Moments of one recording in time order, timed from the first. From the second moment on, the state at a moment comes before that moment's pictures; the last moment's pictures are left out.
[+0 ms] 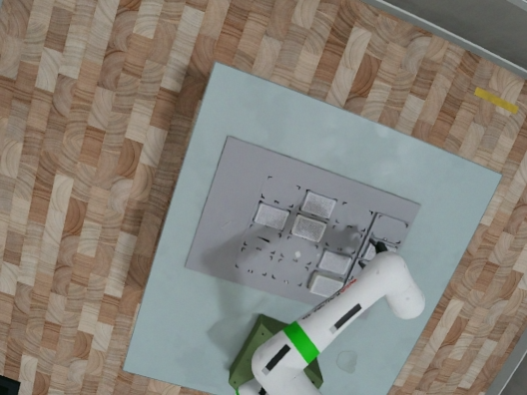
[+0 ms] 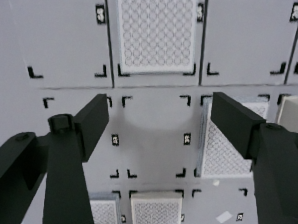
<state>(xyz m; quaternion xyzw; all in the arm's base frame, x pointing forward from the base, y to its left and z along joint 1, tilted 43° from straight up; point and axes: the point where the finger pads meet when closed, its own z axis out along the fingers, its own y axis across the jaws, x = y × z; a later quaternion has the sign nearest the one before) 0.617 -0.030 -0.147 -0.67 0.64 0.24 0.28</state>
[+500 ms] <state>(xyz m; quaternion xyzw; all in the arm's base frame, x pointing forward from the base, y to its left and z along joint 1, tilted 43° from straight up) 0.620 -0.068 -0.182 -0.67 0.64 0.24 0.28</state>
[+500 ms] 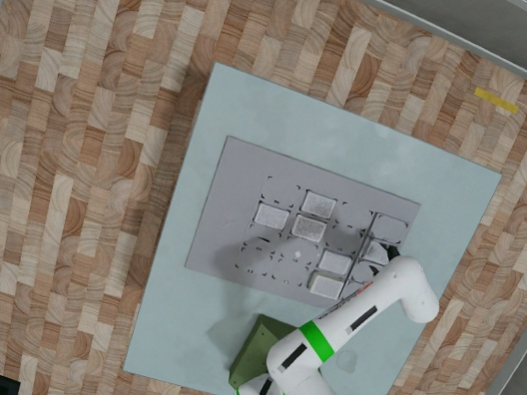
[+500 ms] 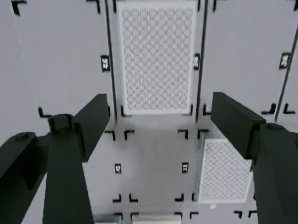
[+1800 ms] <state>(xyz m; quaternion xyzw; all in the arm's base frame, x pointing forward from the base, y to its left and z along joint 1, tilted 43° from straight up) 0.624 -0.072 -0.226 -0.67 0.64 0.24 0.28</state>
